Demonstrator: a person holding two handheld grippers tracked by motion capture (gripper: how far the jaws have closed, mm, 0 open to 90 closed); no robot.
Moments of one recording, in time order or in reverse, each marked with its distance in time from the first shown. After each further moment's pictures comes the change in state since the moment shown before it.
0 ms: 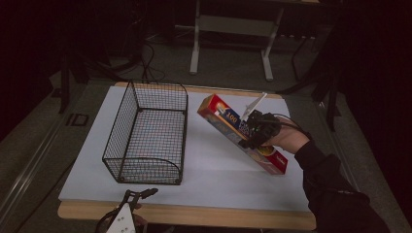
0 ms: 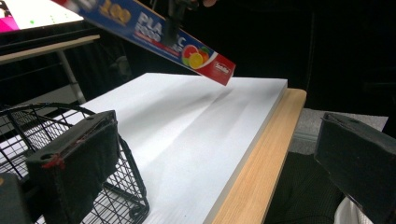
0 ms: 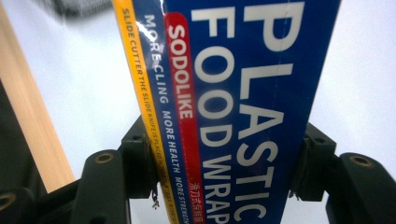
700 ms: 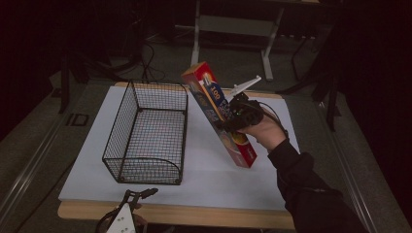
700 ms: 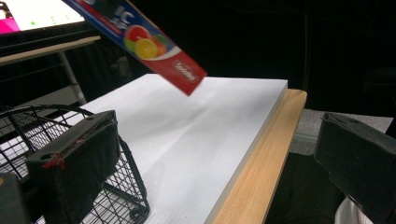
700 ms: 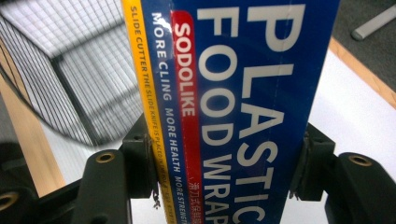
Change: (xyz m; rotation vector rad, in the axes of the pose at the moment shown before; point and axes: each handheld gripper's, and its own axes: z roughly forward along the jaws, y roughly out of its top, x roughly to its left) left arm -0.001 0.001 0.000 -0.004 0.002 0.000; right arm 0.024 0.062 -0.015 -0.274 -0.028 0.153
